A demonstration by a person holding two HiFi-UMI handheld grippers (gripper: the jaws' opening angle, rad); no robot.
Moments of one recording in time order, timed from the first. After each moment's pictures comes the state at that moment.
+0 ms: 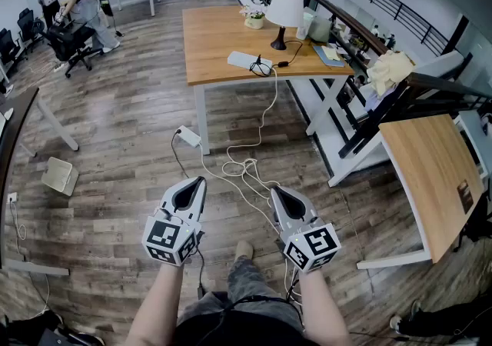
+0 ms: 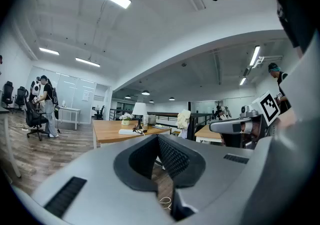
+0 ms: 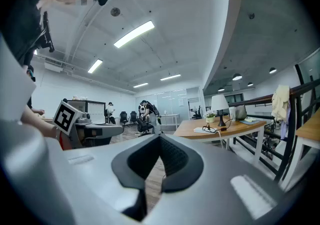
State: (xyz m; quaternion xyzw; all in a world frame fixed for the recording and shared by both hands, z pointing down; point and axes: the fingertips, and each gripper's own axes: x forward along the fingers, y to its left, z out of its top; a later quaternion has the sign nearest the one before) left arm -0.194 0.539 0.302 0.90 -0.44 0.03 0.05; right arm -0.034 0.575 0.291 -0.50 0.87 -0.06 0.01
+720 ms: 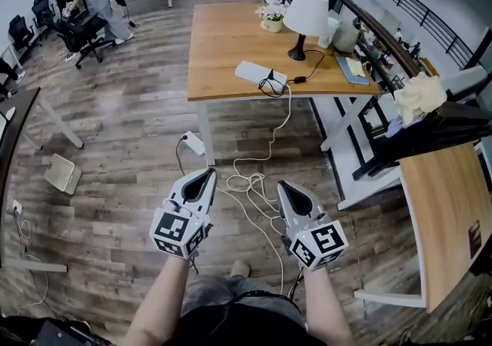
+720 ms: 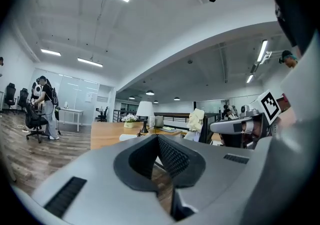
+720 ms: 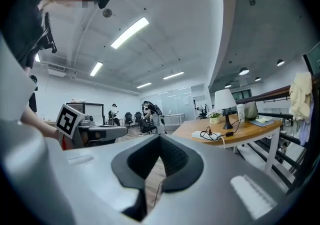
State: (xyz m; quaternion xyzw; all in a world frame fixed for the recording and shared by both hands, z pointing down) left arm -0.127 0.367 0.304 0.89 -0.46 0.02 0.04; right arm 0.022 0.397 0.293 -0.46 0.88 -0.06 0.01
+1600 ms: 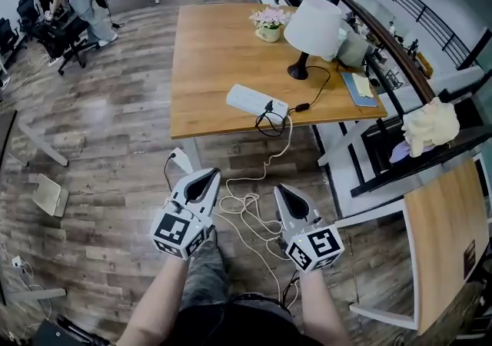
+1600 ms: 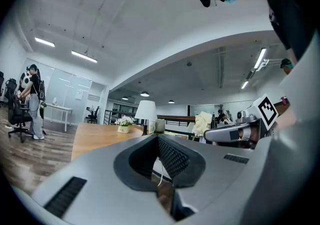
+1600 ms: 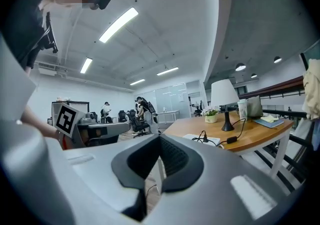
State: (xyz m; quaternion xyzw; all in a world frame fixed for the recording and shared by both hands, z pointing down) left arm -0.106 0.180 0.305 0.91 -0.42 0.00 0.05; right arm 0.024 0.215 0.308 -0.49 0.87 -0.08 0.00
